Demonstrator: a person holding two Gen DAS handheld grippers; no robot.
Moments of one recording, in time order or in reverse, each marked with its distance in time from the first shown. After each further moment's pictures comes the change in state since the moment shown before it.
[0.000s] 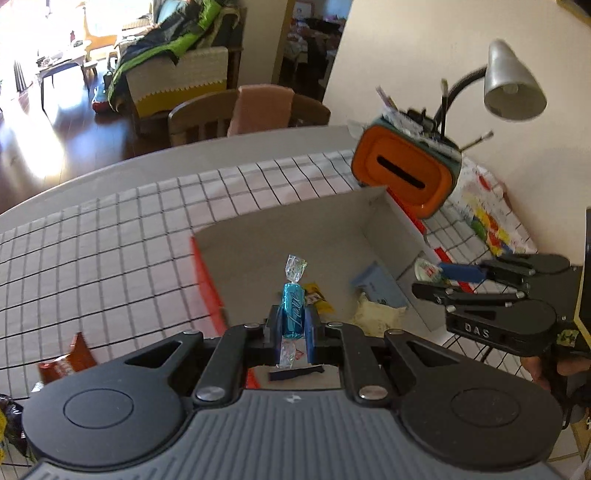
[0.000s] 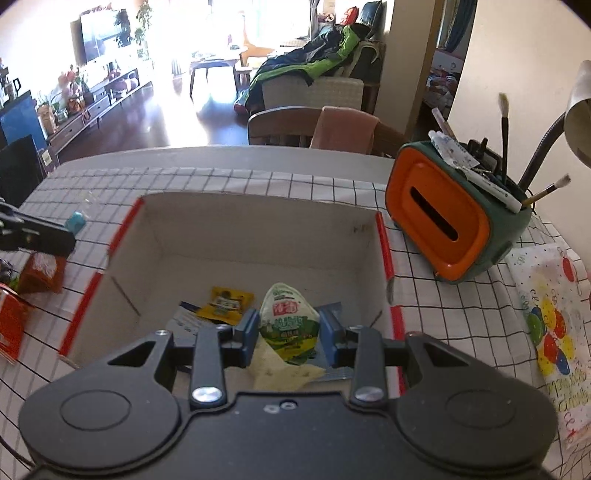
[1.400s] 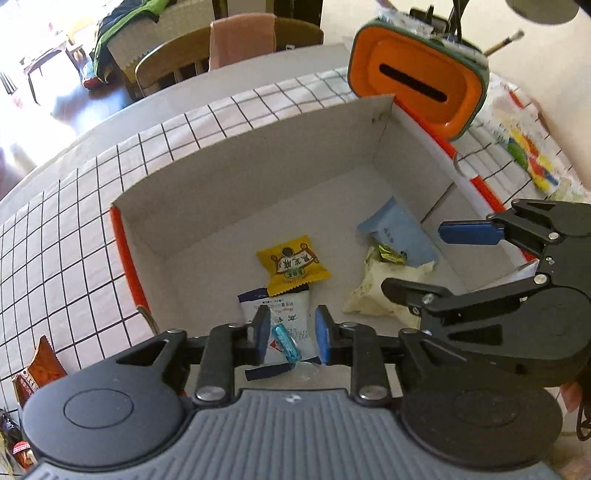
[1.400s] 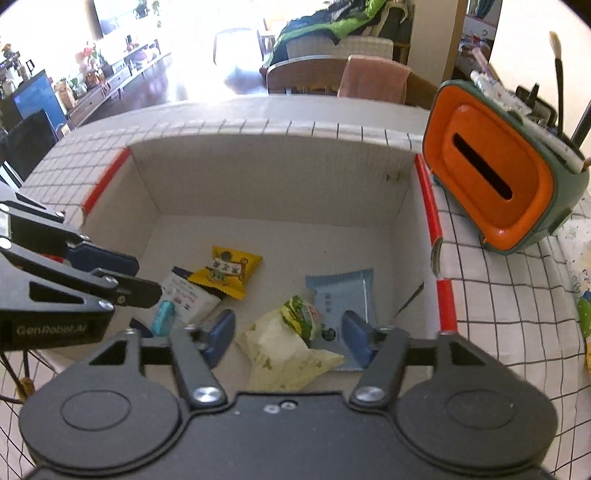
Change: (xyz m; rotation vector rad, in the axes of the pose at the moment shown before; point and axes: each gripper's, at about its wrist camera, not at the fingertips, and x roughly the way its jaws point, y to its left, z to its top) left arm 0.091 -0.045 0.002 0.103 0.203 0.102; right arm 0.048 -0.007 -0.011 -0.006 0.100 0.118
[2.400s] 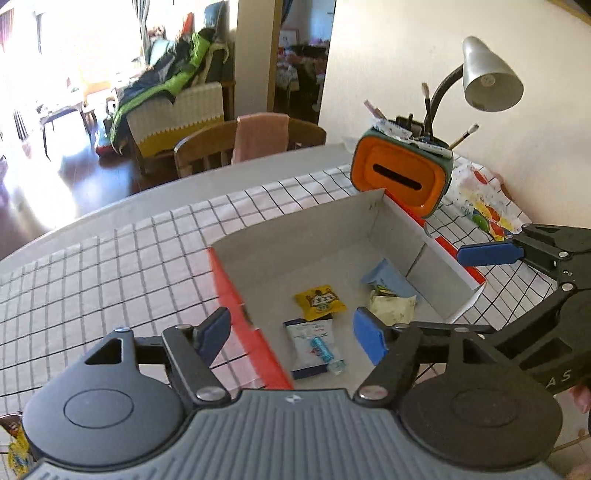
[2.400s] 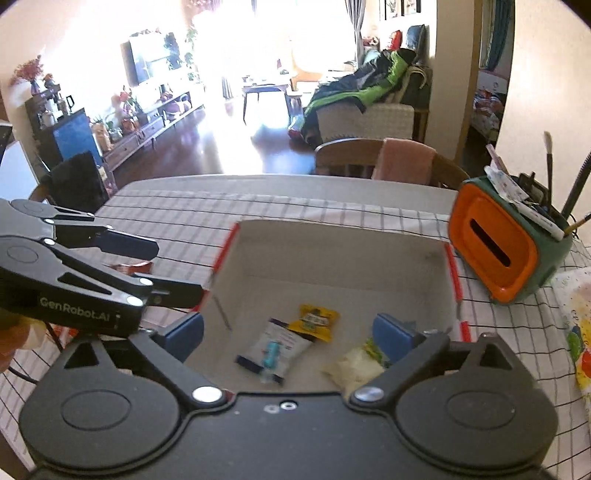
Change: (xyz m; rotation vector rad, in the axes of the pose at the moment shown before) left arm -0.110 0.056 -0.065 -0.013 -0.329 -0.036; right arm -0.097 0.079 0.001 -0.028 -0.199 0.072
